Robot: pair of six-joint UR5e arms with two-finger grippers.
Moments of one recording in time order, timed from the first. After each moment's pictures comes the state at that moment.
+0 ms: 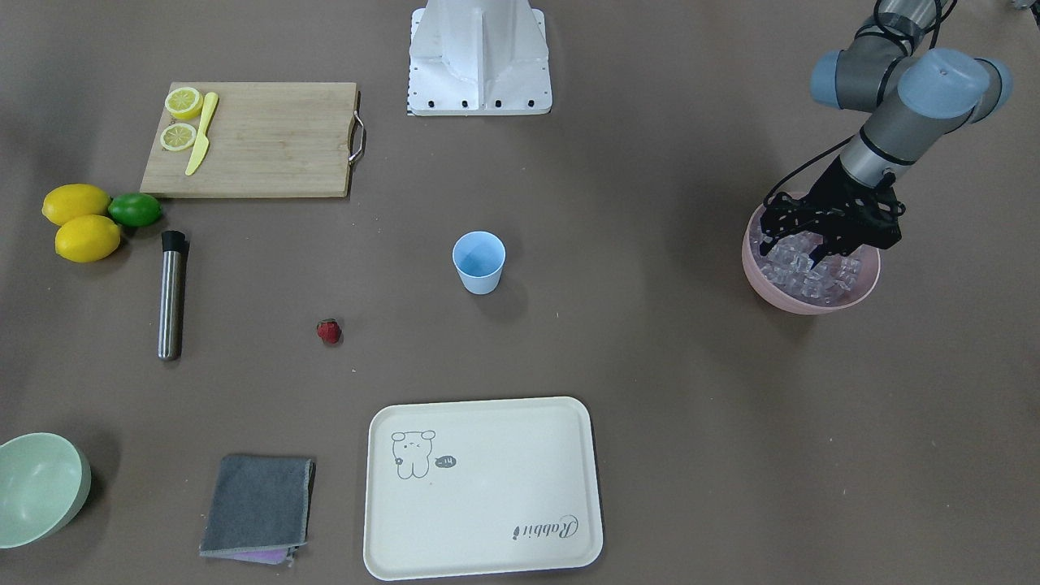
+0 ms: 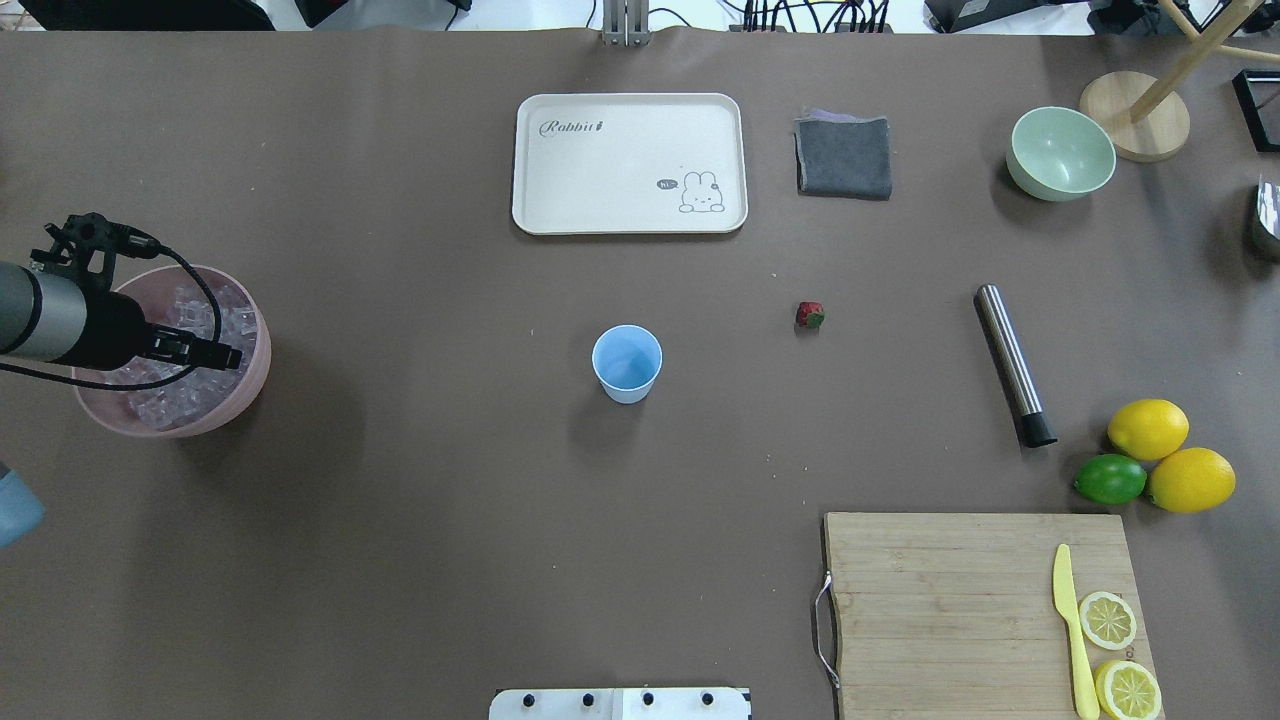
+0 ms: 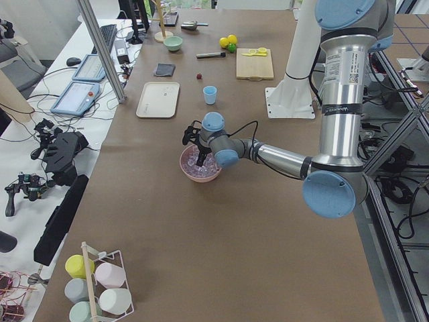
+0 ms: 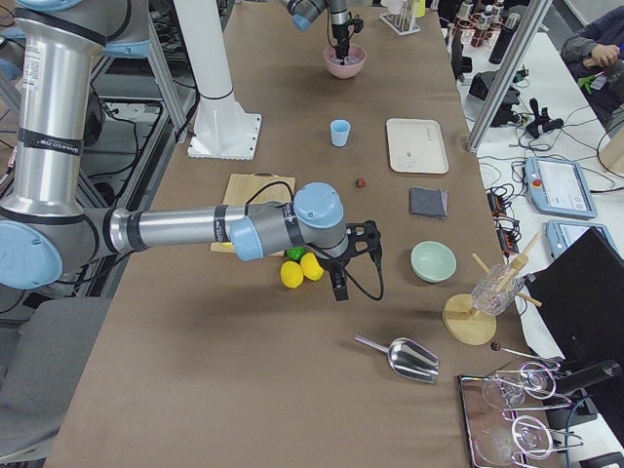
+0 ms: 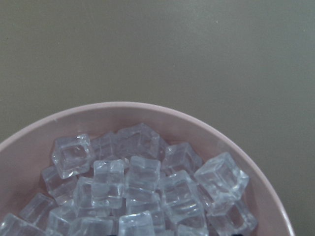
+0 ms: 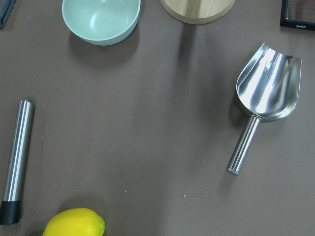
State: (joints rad) left arm -0.84 -1.57 -1.73 -2.33 -2.05 -0.81; right arm 1.53 -1.76 1.87 -1.34 2.38 0.11
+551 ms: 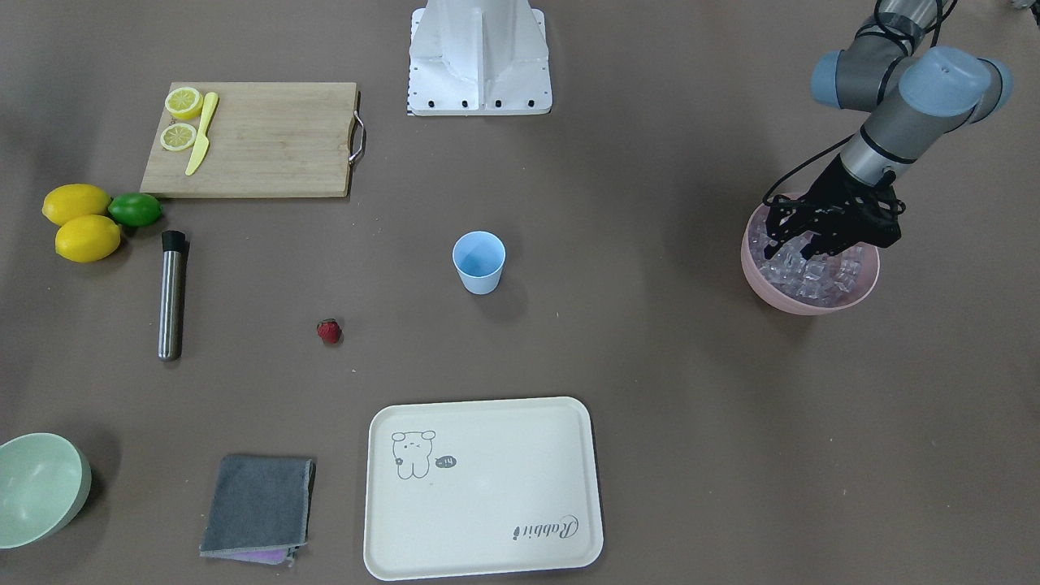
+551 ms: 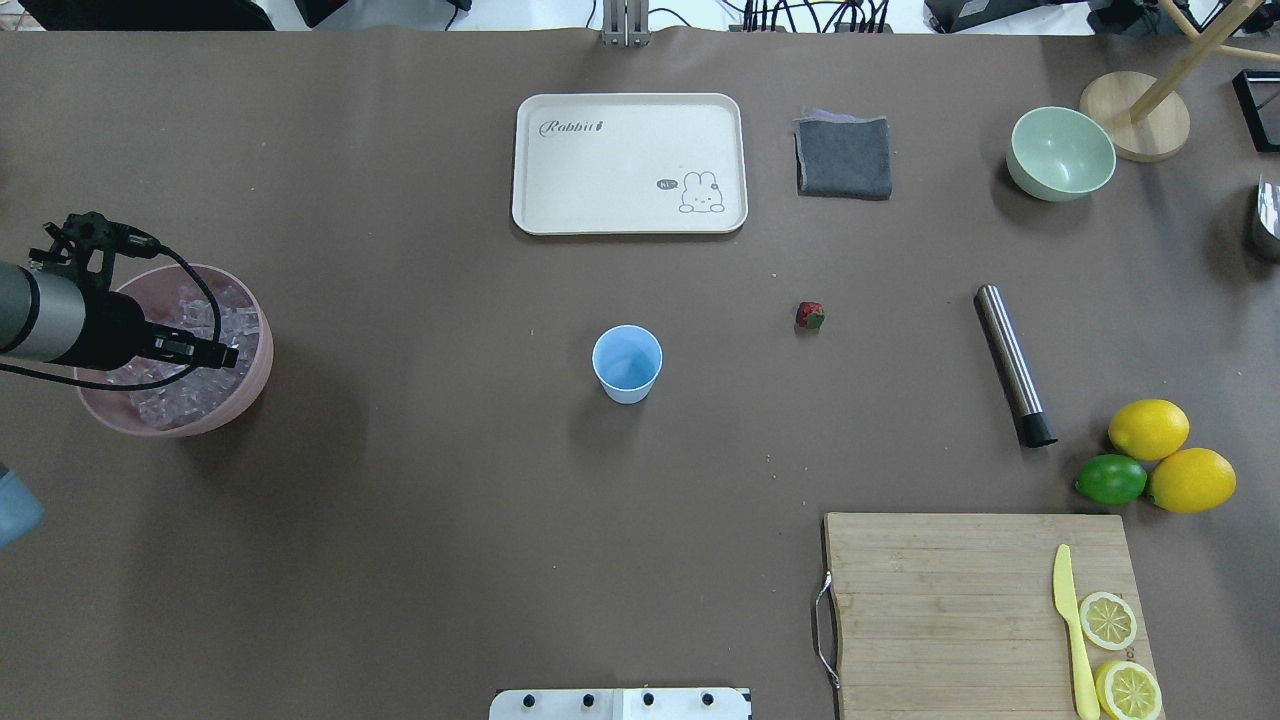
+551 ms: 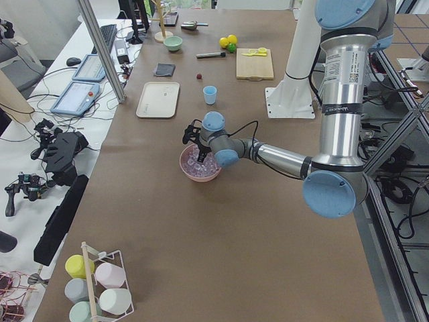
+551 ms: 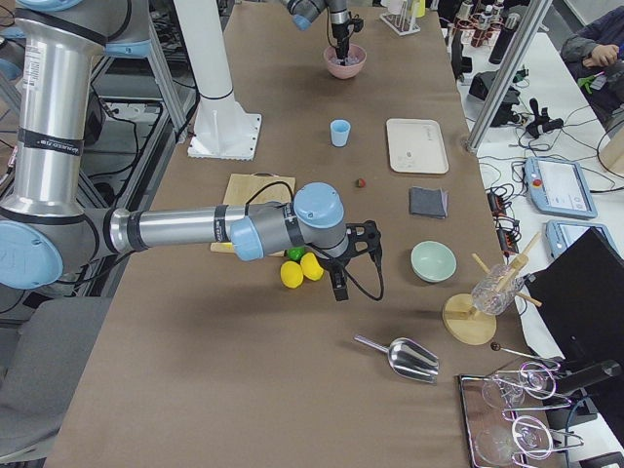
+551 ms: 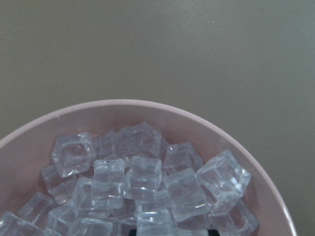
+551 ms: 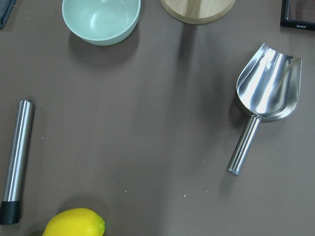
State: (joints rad) left arm -0.84 -1.57 -1.74 -2.34 -2.06 -0.81; right arm 1.53 -1.76 1.87 -1.34 2.38 0.11
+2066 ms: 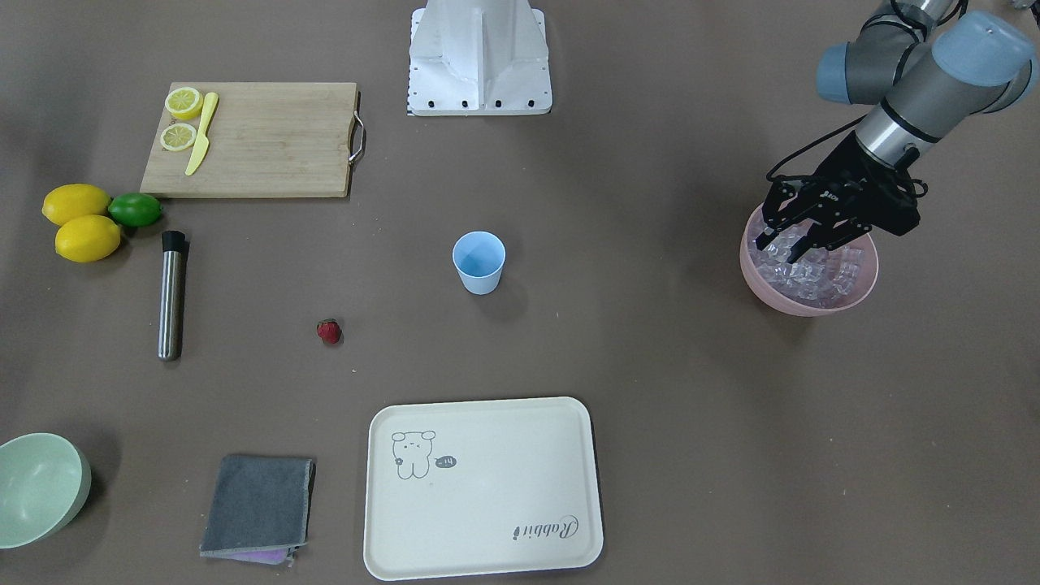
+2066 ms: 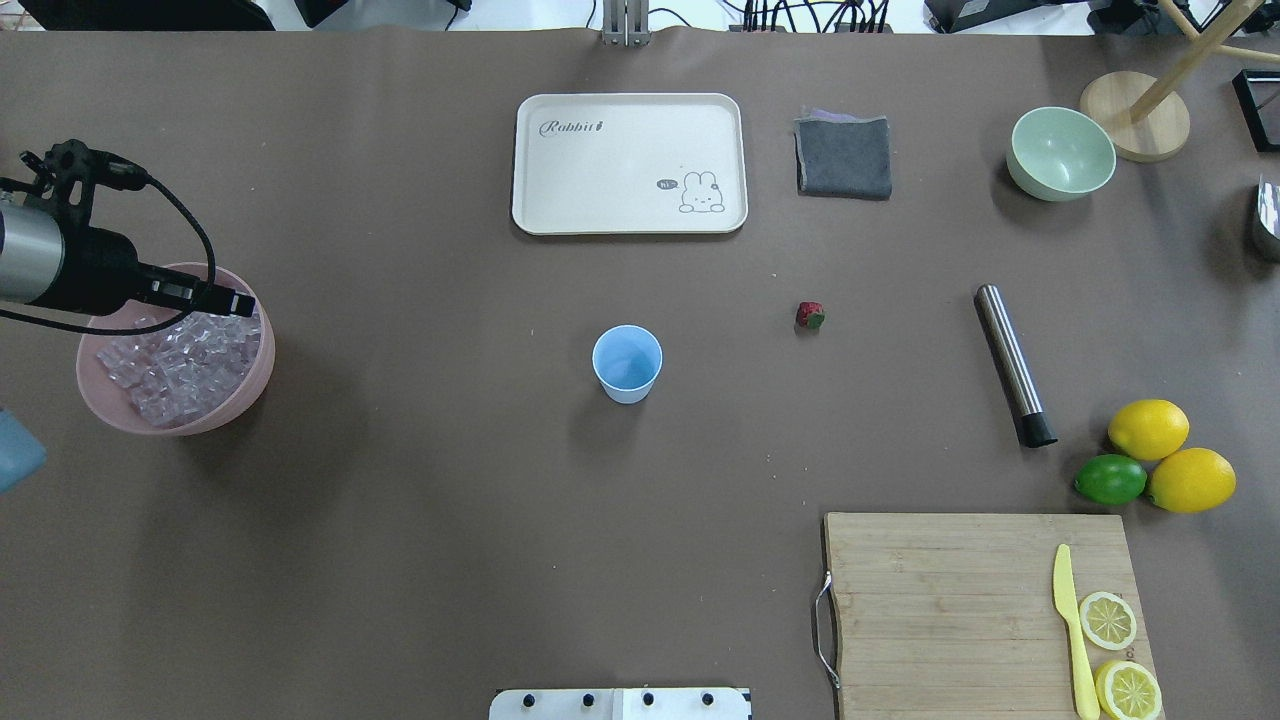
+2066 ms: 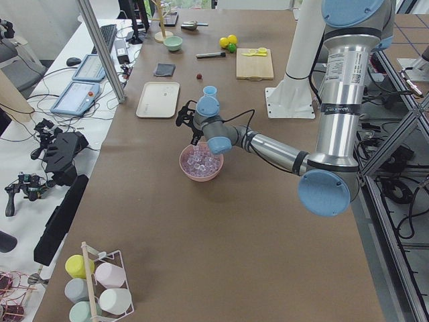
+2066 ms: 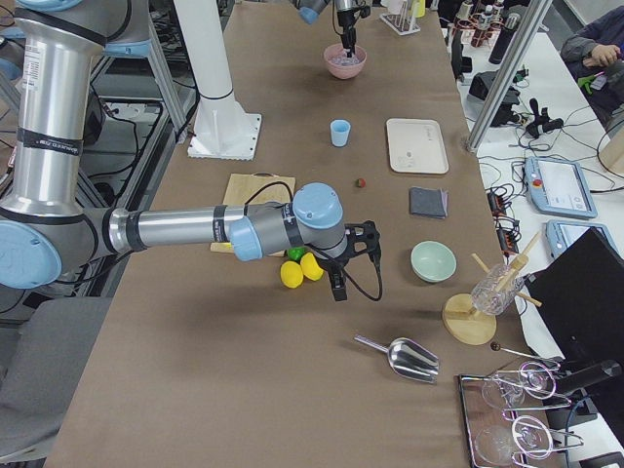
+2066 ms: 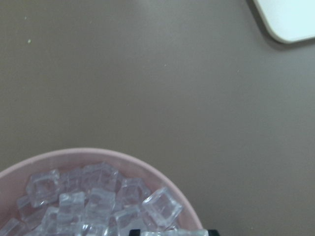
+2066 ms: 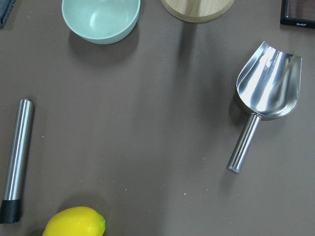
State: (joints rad) left arm -0.93 -1.66 -1.80 -2.33 -2.18 -0.83; right arm 1.53 -1.77 1.87 -1.34 2.39 0.11
